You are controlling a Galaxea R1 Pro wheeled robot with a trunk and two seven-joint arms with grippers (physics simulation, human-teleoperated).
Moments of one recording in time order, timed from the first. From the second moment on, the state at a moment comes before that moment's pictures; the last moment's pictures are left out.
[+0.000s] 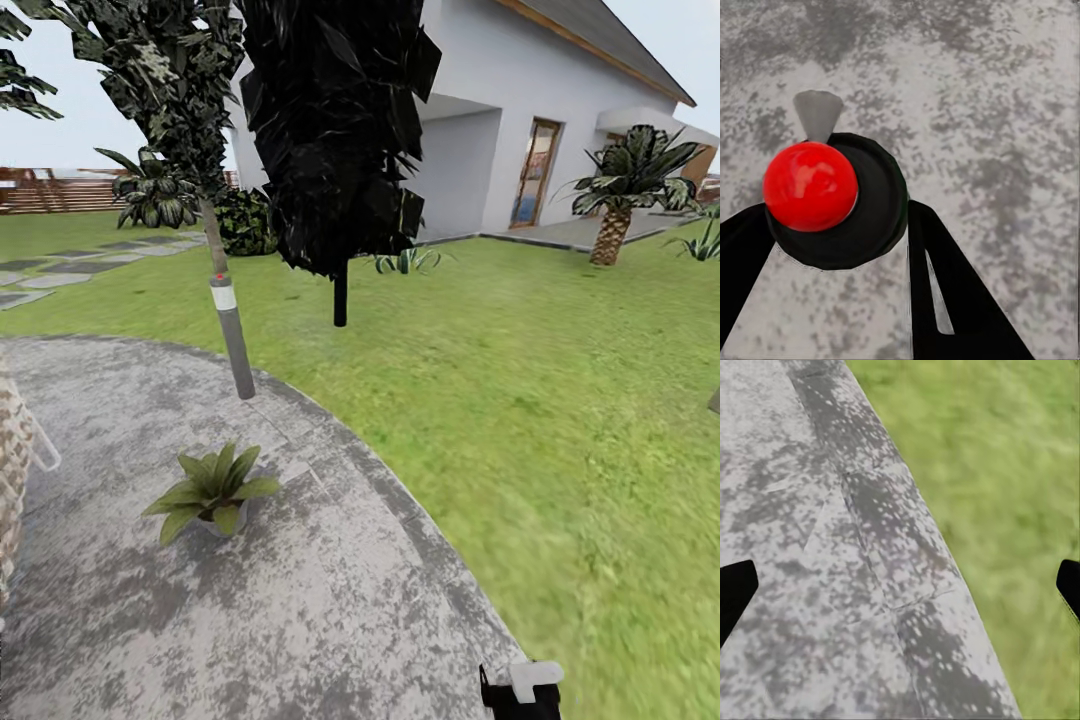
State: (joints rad) left arm -0.27 0.10 0.73 -0.20 -0.46 -0.46 -0.08; right arm -0.42 -0.03 -0.08 -0.03 0.26 -0.61 -0.21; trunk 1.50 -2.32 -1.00
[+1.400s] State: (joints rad) left arm -0.27 0.10 0.73 -0.20 -0.46 -0.46 -0.08; right arm -0.42 -0.03 -0.08 -0.03 0.26 -0.61 -0.21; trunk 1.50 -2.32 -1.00
